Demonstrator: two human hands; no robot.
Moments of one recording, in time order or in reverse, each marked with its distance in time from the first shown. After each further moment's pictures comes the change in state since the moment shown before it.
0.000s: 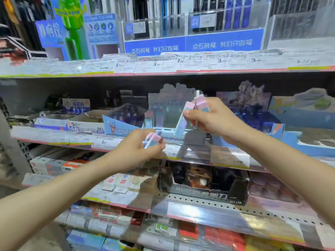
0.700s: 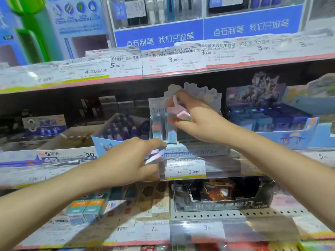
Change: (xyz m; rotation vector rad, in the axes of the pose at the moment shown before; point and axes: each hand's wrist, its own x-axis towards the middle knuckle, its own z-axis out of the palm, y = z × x) left_hand 0.051 -0.043 -0.055 0.556 -0.270 0.264; right_hand 0.071 0.026 0.052 -0.532 0.020 -0.151
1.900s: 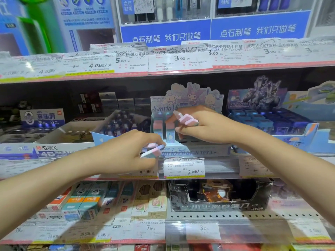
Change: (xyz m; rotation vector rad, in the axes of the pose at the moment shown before) left_hand 0.009 -0.023 0.000 -0.057 -0.080 0.080; right_hand -0.009 -0.005 -0.014 0.014 -0.233 0.091
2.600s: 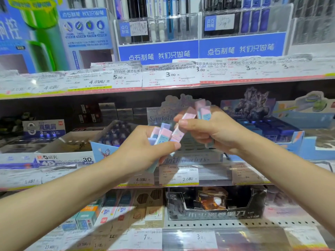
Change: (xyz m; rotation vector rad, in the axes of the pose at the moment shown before) left_hand 0.011 0.055 0.000 -0.806 0.330 -0.191; right_hand -0.020 -0.008 -0.014 0.867 0.082 0.114
